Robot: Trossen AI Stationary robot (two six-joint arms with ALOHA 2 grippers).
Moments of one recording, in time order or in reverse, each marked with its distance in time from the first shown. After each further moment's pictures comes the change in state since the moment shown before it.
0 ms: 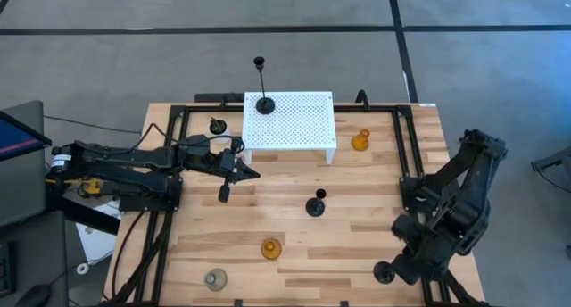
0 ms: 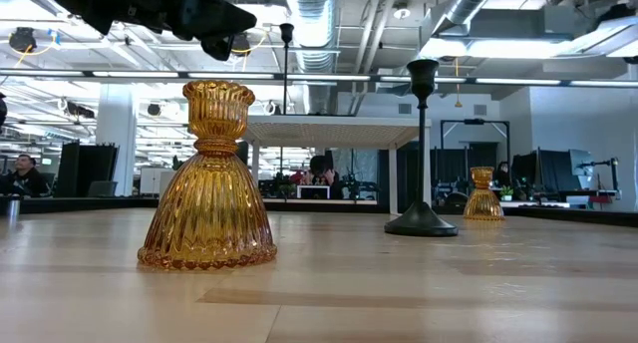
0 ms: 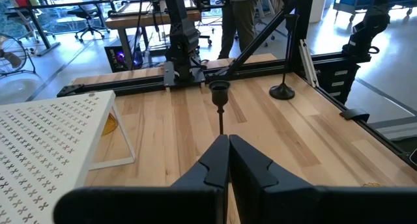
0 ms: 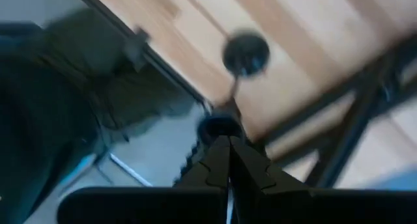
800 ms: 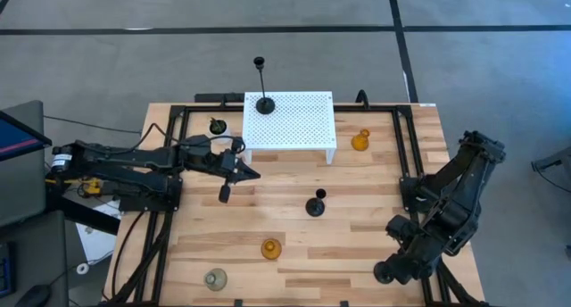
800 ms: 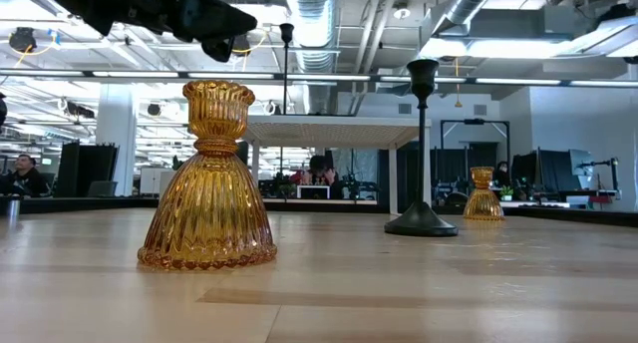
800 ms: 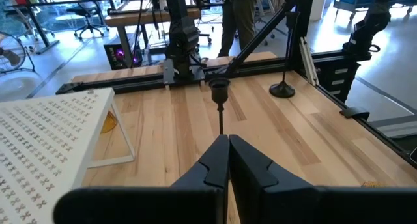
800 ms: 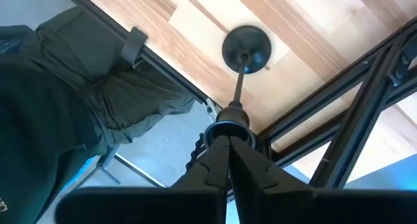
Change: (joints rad) left arm 0.000 0.015 0.000 0.003 0.000 0.000; right arm -0.053 0.023 0.000 0.017 -0.055 0.001
